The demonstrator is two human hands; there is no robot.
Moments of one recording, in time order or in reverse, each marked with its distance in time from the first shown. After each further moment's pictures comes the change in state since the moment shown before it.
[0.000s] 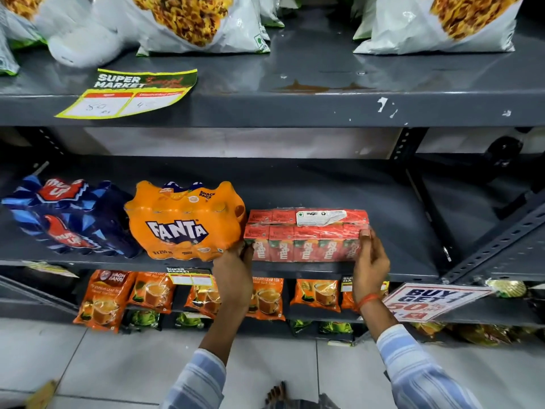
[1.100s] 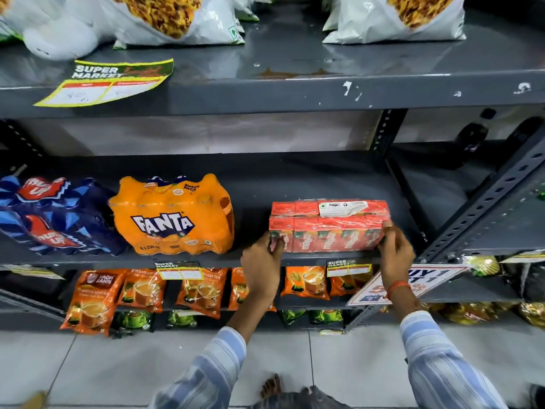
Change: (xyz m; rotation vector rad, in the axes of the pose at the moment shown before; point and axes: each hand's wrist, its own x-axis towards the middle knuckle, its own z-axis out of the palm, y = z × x) left_hand -0.033 0.030 0.042 -0.073 -0.104 0.200; right_hand 0.035 -0.005 -0.076 -0.206 0.004 0.004
